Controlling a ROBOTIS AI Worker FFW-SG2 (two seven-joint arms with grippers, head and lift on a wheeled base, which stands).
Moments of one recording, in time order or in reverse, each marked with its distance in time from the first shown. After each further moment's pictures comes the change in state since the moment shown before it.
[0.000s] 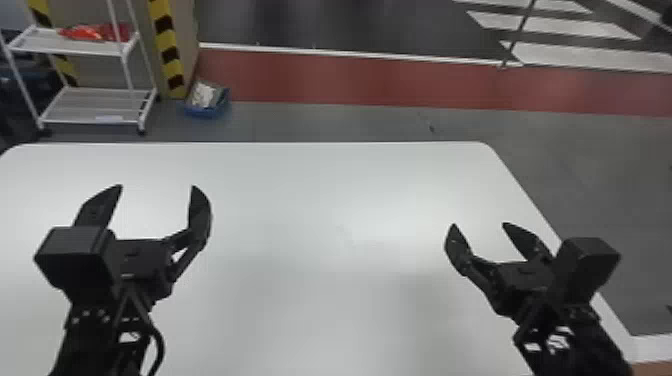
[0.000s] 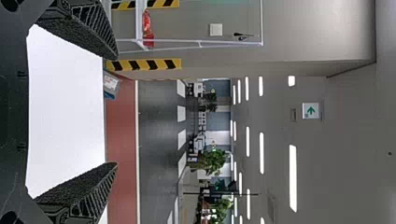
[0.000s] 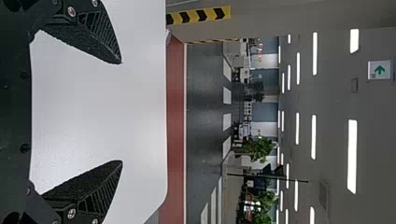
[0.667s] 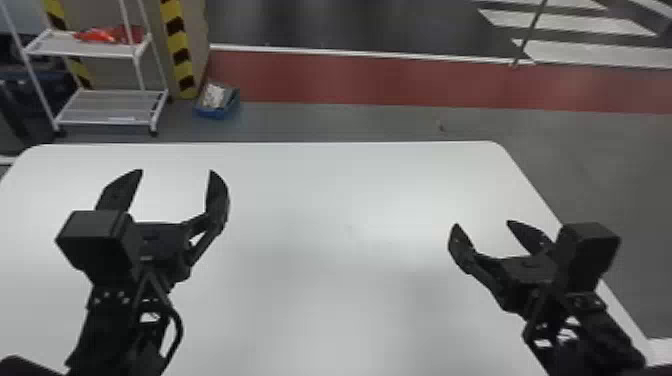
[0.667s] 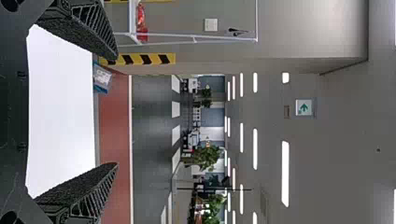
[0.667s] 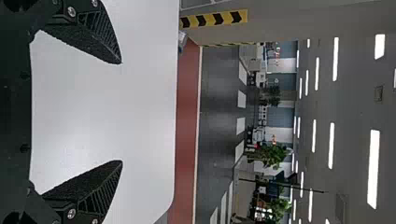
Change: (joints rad) left arm -0.047 -0.004 -0.013 0.017 0.007 -0.019 -0.018; right arm -0.026 0.001 0.012 -0.073 0.041 0.164 -0.001
